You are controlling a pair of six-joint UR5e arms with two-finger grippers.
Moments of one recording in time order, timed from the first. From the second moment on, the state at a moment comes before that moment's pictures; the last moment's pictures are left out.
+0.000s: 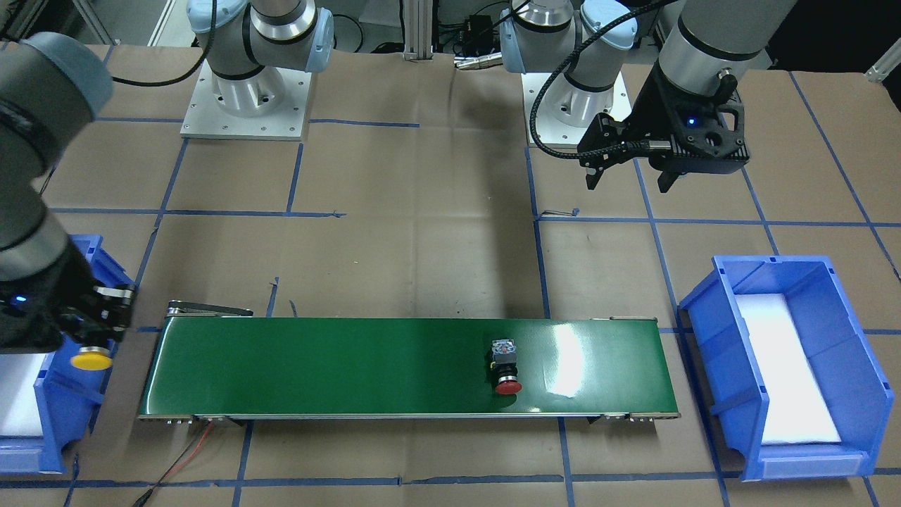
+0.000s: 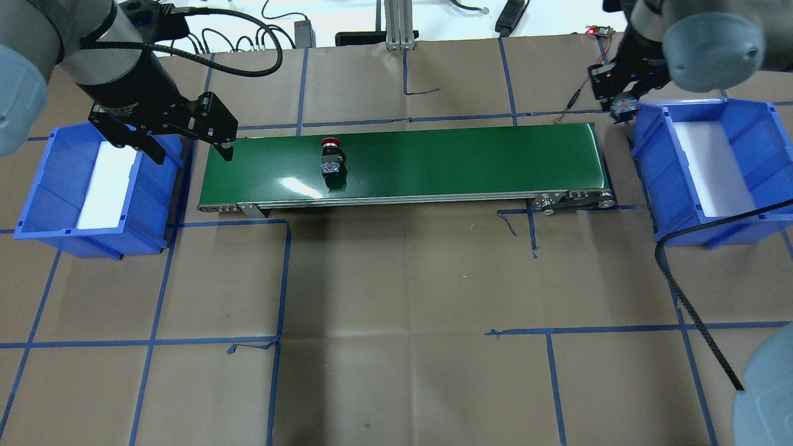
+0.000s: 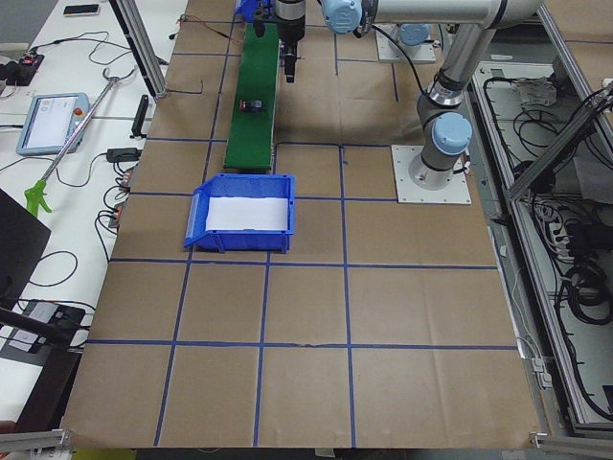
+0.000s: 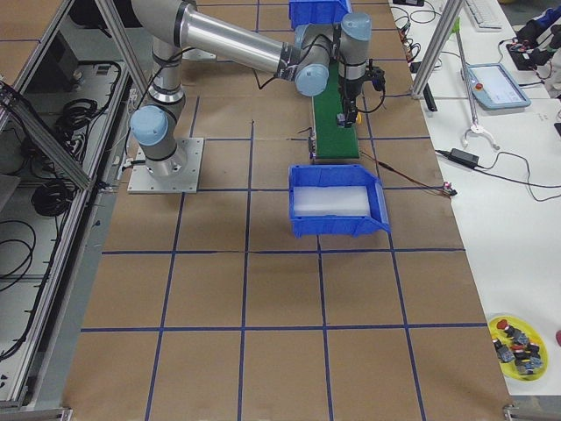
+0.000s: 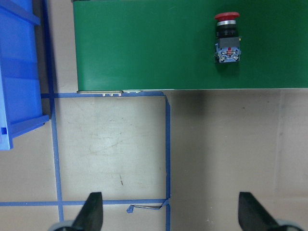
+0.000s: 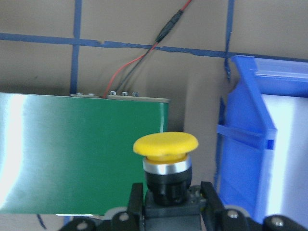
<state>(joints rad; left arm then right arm) -1.51 -1.55 -1.59 -1.57 1.55 0.07 1.34 -1.29 1.52 -1.92 -1.65 -0.31</state>
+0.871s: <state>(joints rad) -1.51 -1.55 -1.60 -1.57 1.55 0.07 1.02 -1.29 1.72 -2.16 -1.61 -0.65</state>
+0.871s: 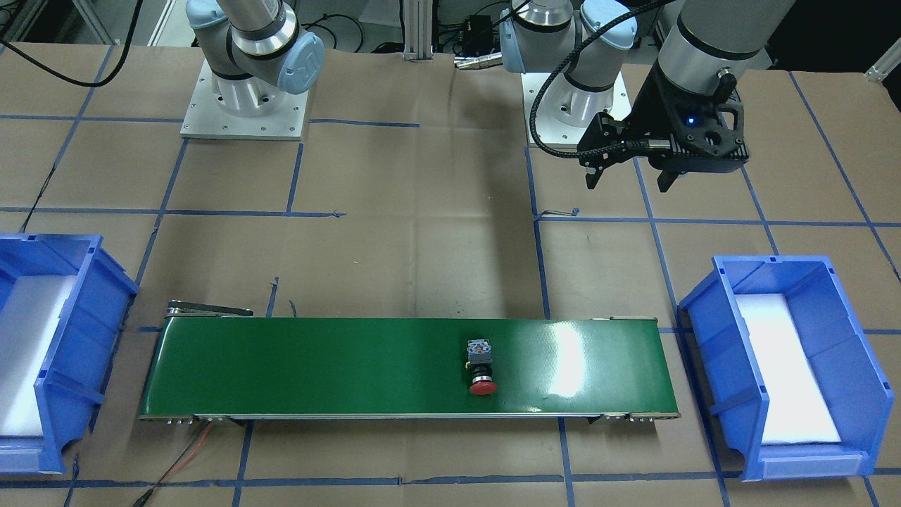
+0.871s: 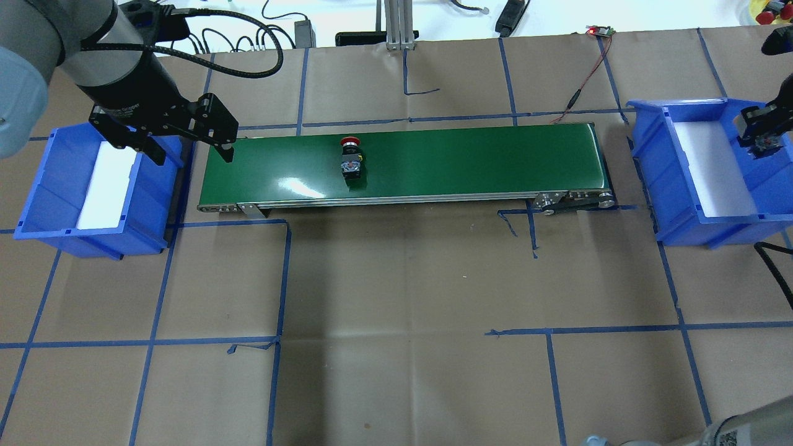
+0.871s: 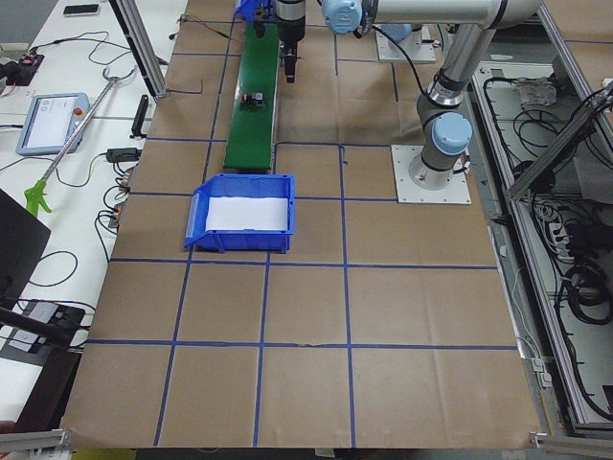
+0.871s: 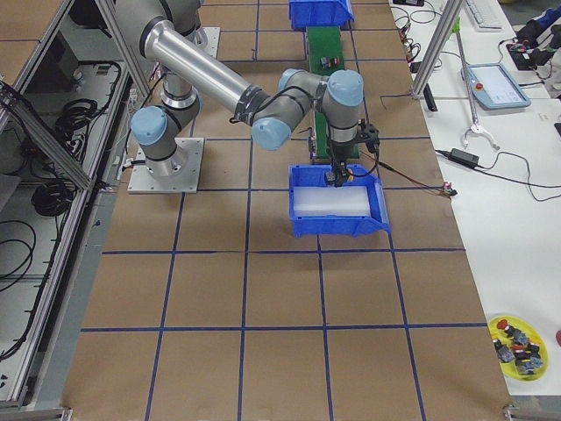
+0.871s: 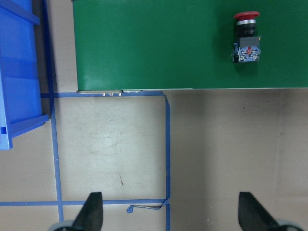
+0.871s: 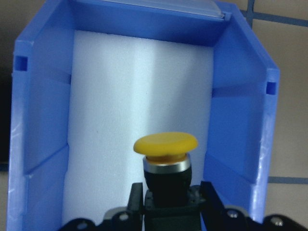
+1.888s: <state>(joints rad) -1.51 -1.55 -1.60 -1.56 1.55 0.07 1.02 -1.19 1.84 -2.24 -1.61 -0.67</state>
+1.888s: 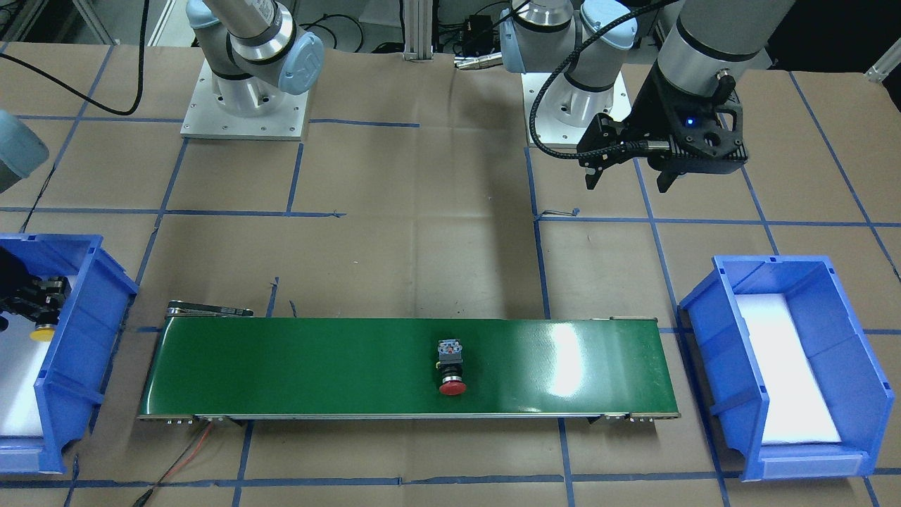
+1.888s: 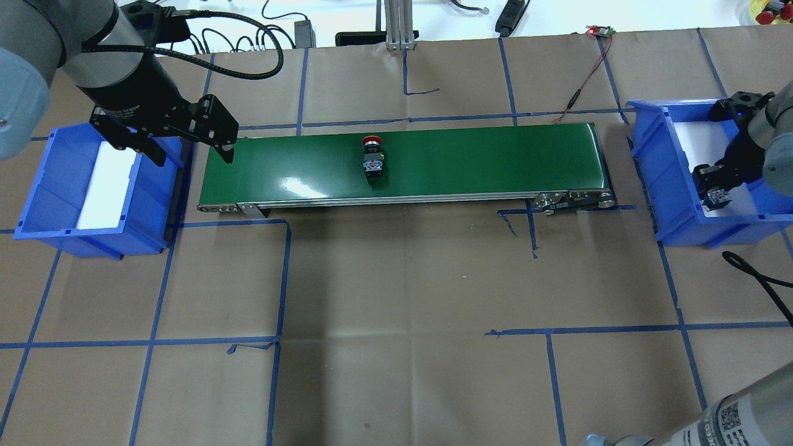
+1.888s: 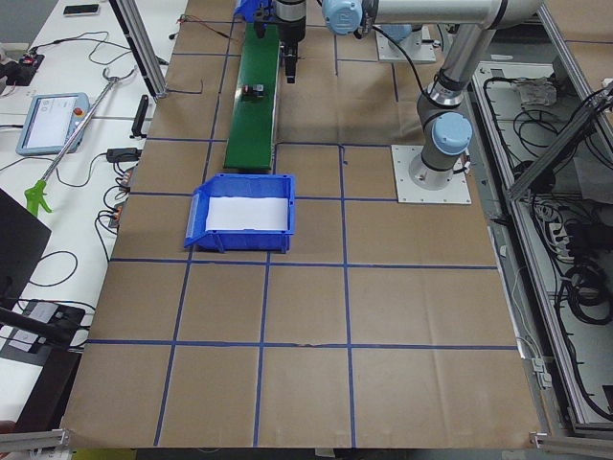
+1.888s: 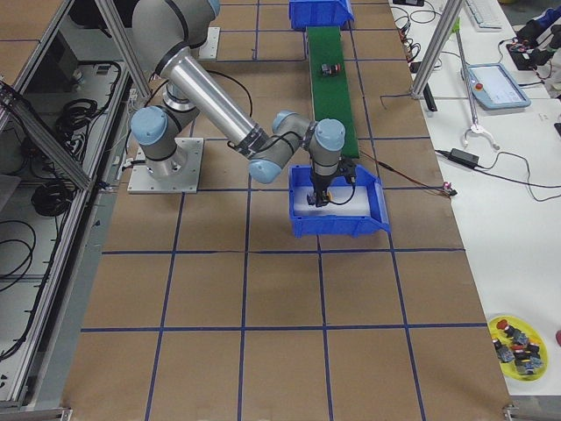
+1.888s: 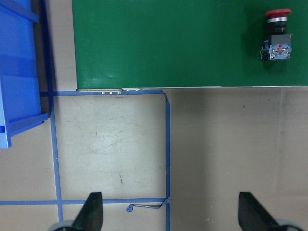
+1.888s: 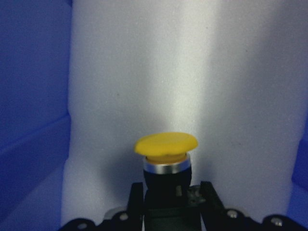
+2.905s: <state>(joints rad) -1.51 -1.55 -1.60 -1.56 1.55 0.07 1.01 -1.23 1.83 -2.22 -1.61 -0.67</state>
